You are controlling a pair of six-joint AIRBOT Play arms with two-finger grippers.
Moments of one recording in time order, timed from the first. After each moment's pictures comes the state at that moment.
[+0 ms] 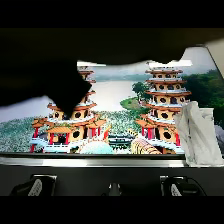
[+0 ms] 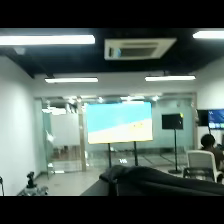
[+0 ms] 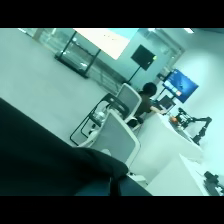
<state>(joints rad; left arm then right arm) 0.36 -0.67 2.04 1.08 -0.94 -1.44 -0.07 -0.74 1.98 -1.53 1.12 0.94</state>
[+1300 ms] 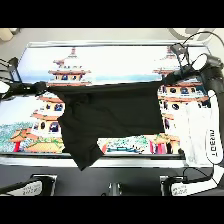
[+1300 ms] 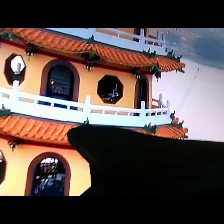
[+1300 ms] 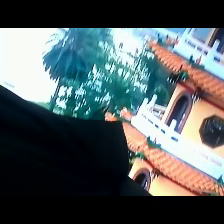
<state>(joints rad) 0.17 -1.34 1.21 1.09 -0.82 -1.39 -0.07 -1.64 1.68 -1.35 1.06 1.06</state>
